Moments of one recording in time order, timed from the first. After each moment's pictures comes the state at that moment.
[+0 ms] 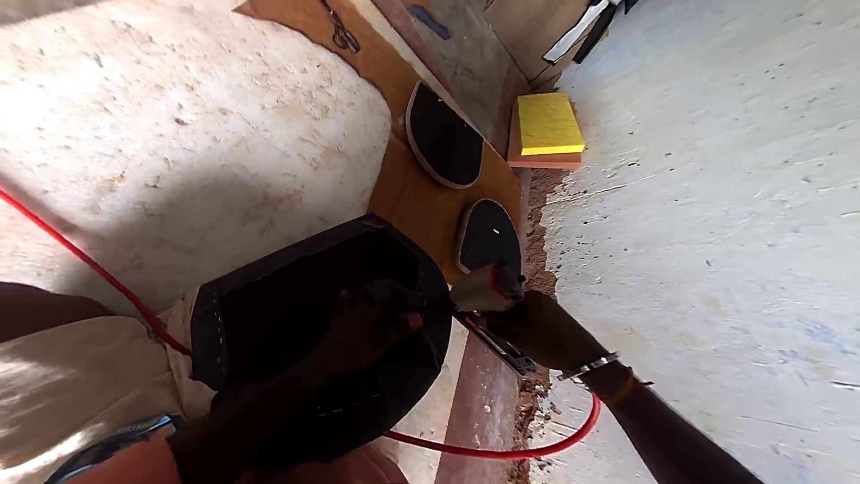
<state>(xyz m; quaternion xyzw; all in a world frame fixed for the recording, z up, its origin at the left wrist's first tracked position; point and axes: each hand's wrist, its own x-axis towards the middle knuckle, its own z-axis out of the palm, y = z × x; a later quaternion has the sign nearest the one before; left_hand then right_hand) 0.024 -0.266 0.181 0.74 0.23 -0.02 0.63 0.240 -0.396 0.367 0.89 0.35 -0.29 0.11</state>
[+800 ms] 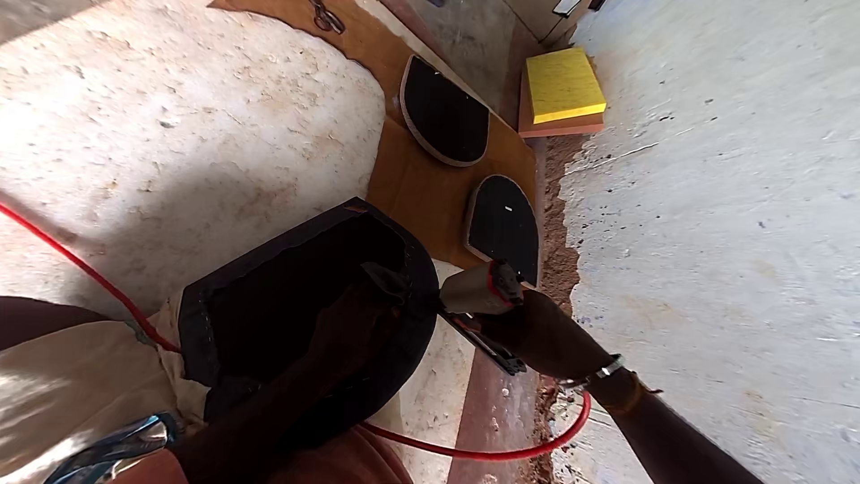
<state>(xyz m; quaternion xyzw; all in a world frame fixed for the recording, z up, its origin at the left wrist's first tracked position) 0.033 -0.293 0.174 0.85 0.26 -0.02 0.46 0.237 -0.426 0.349 0.88 0.37 -0.31 0.05</state>
